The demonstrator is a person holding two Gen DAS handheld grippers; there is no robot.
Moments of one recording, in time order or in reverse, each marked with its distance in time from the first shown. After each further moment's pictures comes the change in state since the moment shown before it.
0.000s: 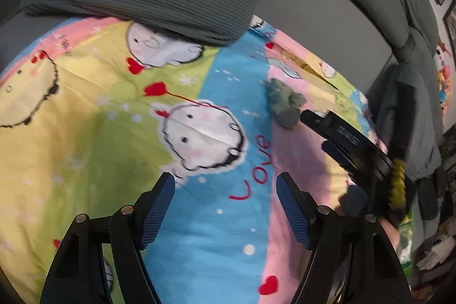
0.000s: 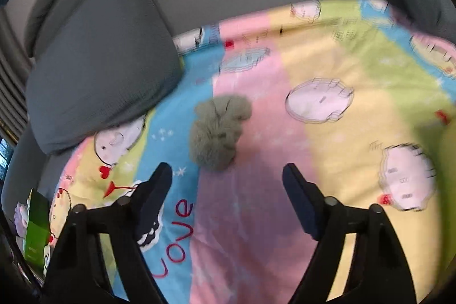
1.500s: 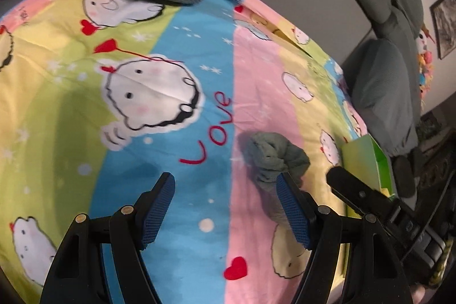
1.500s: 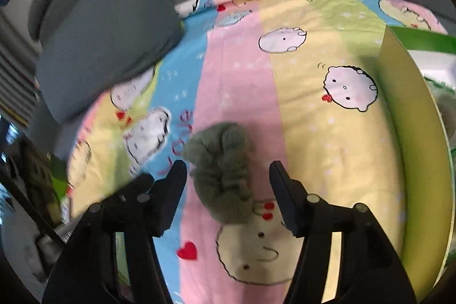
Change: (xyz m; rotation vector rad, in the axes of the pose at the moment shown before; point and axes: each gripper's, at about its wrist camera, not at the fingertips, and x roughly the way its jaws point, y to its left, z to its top) left arm 0.031 -0.026 -0.021 0.020 0.168 -0.180; right arm -0.088 -0.023 -0.057 0.034 0.156 0.023
